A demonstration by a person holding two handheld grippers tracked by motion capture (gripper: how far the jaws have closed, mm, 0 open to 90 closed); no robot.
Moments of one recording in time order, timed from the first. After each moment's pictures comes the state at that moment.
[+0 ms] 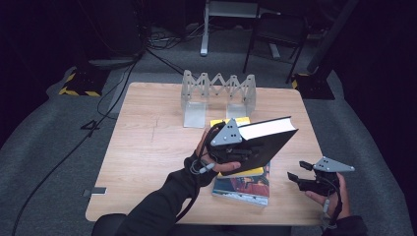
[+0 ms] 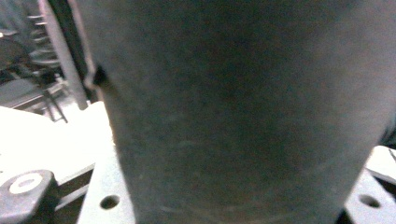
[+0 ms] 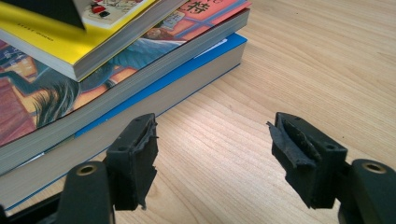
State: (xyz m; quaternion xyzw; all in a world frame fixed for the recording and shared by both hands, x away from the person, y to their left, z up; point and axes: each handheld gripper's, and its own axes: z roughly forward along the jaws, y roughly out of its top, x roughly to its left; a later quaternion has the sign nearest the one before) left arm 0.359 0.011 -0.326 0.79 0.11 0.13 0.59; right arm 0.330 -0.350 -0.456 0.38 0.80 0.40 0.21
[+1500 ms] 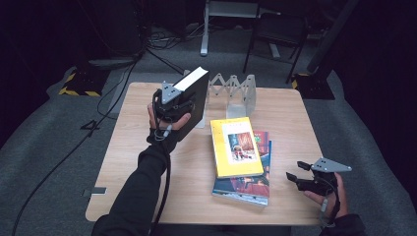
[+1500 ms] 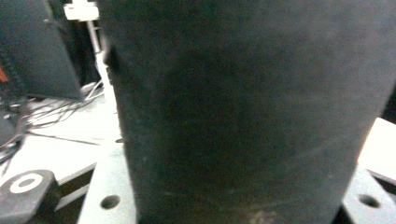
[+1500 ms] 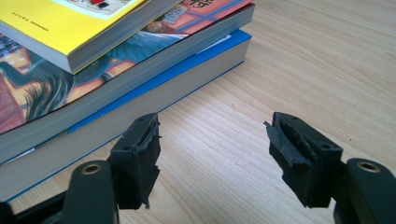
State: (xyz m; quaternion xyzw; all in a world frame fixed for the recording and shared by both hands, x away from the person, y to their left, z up) left arm 0.460 0.124 -0.350 0.69 0.40 0.31 0.51; right arm 0.334 -0.350 -0.463 0.38 0.81 0.40 0.21
